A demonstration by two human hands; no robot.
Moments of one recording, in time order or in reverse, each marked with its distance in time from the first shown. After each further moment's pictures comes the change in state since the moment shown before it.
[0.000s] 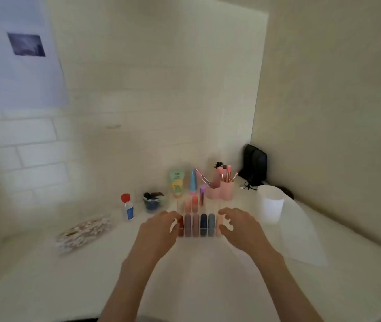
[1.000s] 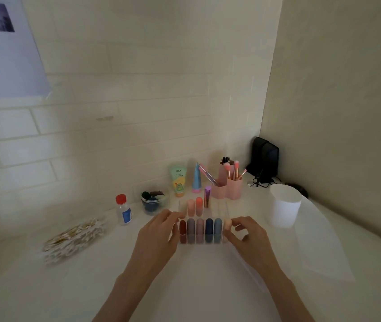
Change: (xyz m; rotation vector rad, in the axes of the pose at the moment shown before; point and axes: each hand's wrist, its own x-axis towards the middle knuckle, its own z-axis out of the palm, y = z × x) left_hand 0.023 -0.031 0.043 -0.079 0.225 0.152; right_hand 0.022 0.043 0.072 0.452 0.236 0.033
